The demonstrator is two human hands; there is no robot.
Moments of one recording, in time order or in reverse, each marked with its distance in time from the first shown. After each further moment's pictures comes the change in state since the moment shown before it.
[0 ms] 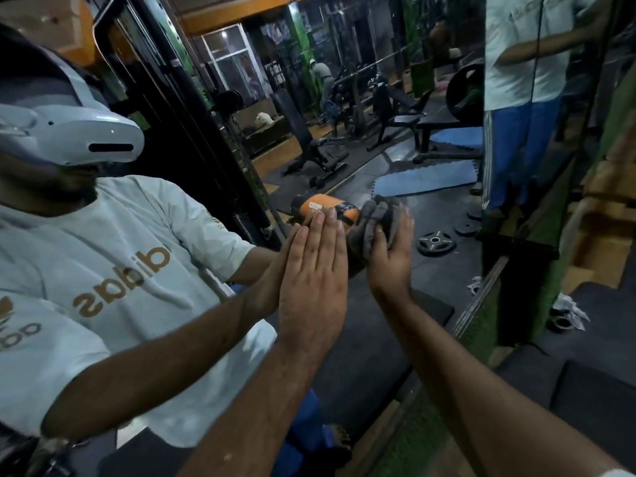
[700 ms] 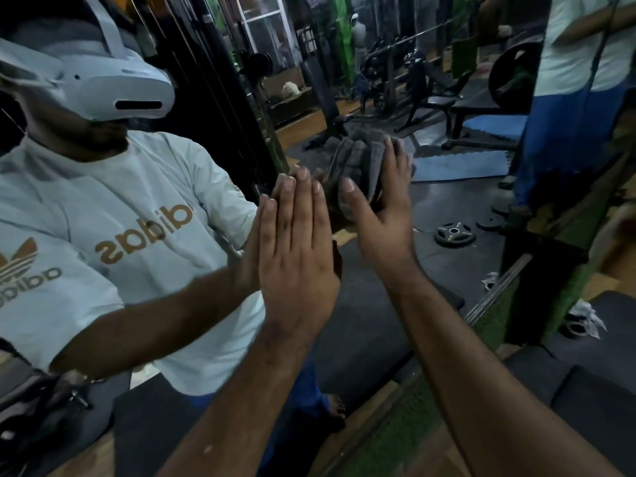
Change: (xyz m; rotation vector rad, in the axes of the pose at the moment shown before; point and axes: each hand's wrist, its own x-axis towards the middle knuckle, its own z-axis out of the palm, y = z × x) left_hand -0.021 -0.026 -0.023 -0.015 0.143 -0.238; right_hand -0.011 -0.057 0.020 -0.016 -0.214 -0.297
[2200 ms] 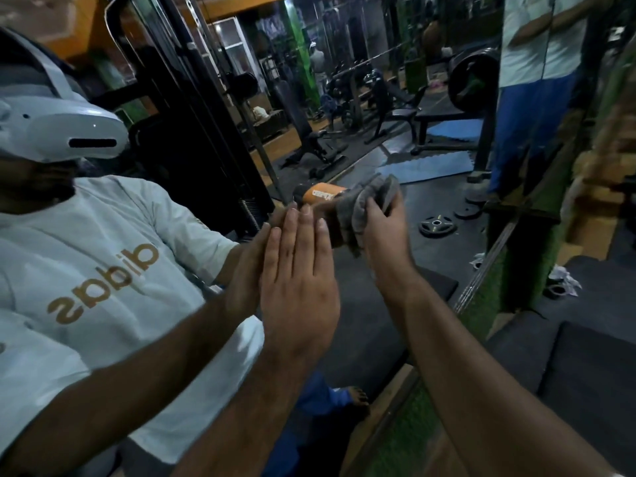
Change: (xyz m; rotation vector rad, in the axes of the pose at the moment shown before) left_hand -0.118 -0.129 -0.068 -0.153 -0.080 0.101; right_hand -0.123 -0.071 0.086 0.271 0.194 0.457
